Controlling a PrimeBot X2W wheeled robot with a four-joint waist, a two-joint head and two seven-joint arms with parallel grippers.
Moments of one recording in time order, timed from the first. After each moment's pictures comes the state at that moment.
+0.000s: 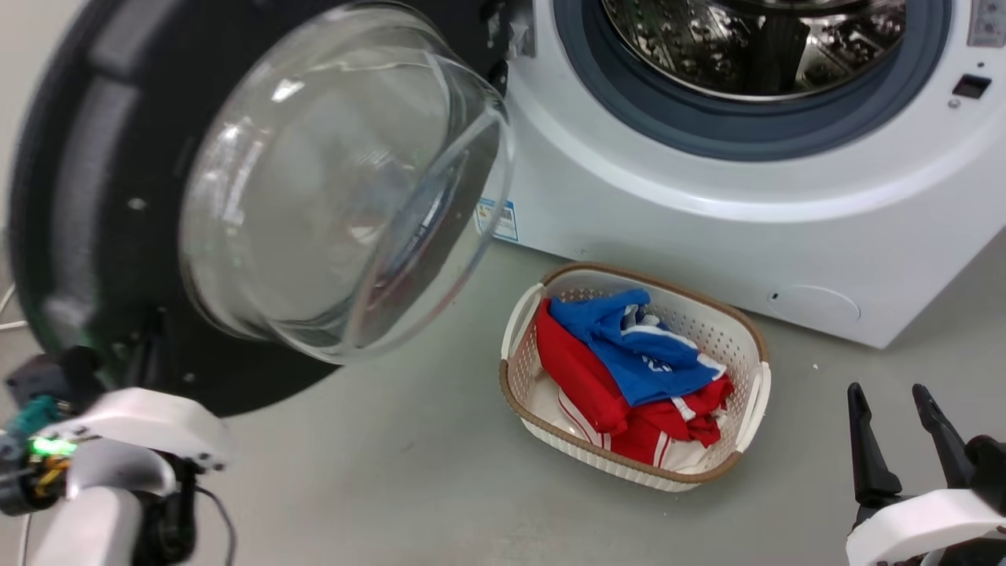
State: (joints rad) left arm -0.17 0.39 -0.11 0.11 -0.57 0.24 -0.06; right arm 0.07 -0.07 -0.15 0.00 0.13 0.13 -0.04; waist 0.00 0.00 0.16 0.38
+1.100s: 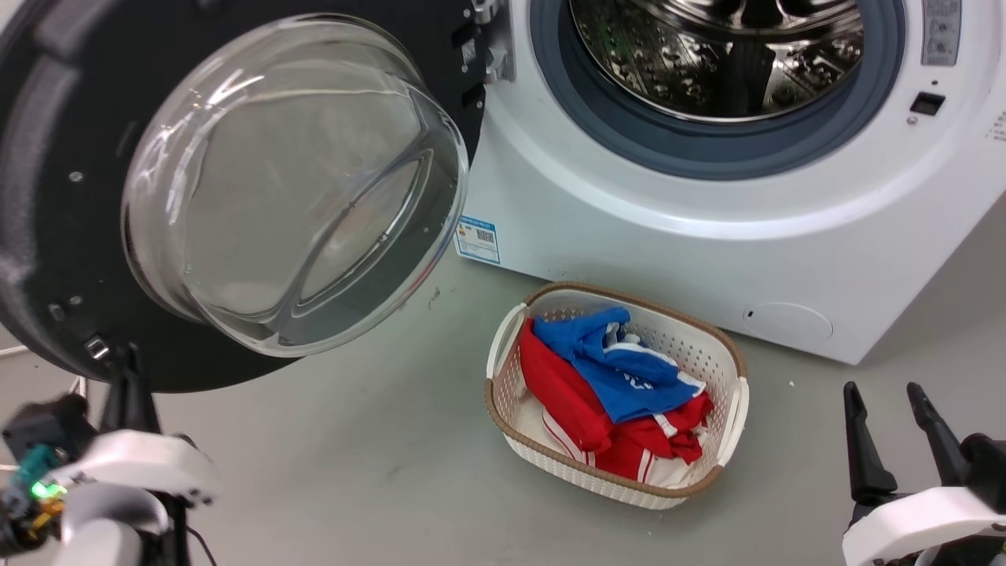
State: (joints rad) left arm -0.18 0.41 -0.08 0.30 -0.57 0.19 -0.23; right arm 0.04 -0.09 -0.14 0.04 0.15 0.13 -0.07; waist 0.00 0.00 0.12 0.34
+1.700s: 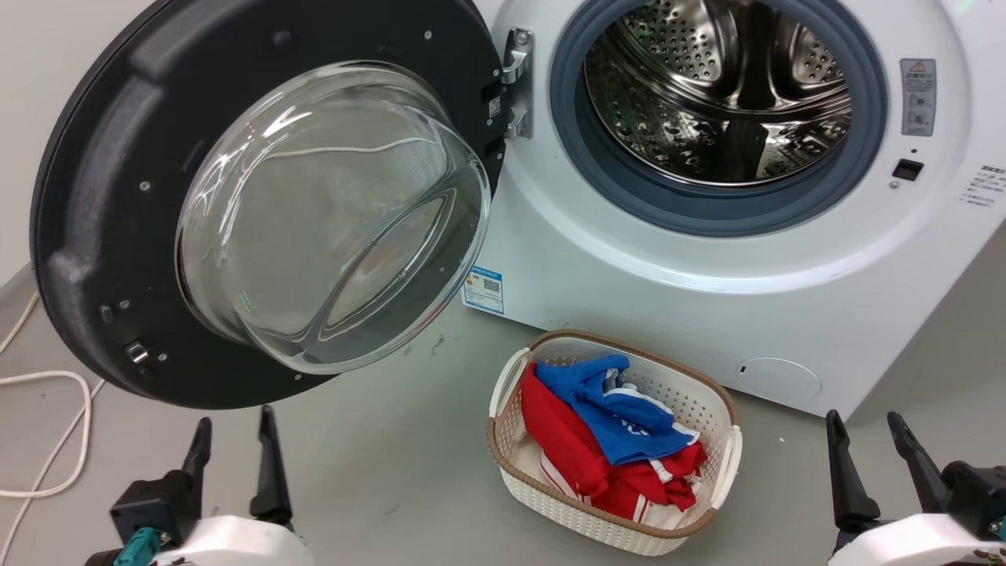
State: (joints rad) left arm 0.06 0.32 -0.20 0.04 -0.51 0.26 -0.22; right arm 0.09 -0.06 -0.13 0.06 0.15 0.13 -0.09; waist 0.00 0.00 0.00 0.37
